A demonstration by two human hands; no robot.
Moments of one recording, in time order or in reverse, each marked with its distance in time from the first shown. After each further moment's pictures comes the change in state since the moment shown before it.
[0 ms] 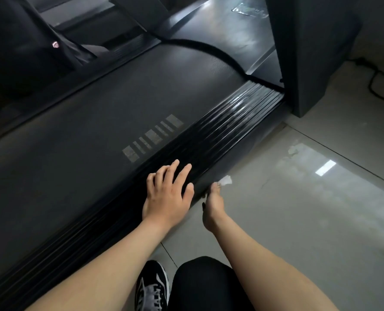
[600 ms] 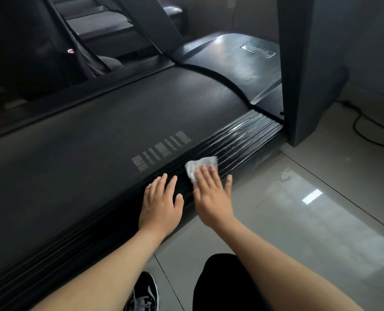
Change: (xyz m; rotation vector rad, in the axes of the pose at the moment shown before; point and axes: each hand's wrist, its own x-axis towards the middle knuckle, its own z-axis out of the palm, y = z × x) left_hand -0.008 -0.023 -0.011 -0.251 0.002 -0.167; right_hand -0.043 -0.066 0.017 -1.600 0.058 -0.898
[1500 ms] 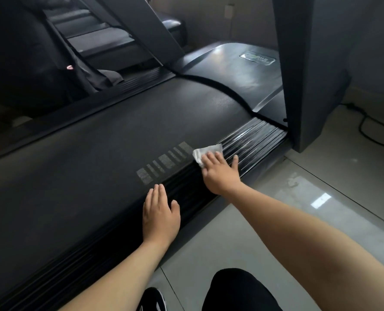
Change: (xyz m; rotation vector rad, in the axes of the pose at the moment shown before) left_hand 0.011 -0.004 -0.007 -0.185 0.060 -0.239; right_hand 0.100 0.013 -0.035 -0.158 -0.204 0.024
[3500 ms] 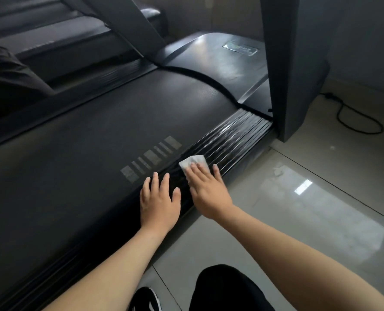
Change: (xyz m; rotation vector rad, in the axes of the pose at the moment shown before) left_hand 0.022 0.017 0.013 0.140 -0.082 0.125; right_hand -0.061 -0.002 0.035 0.108 0.199 -0.149
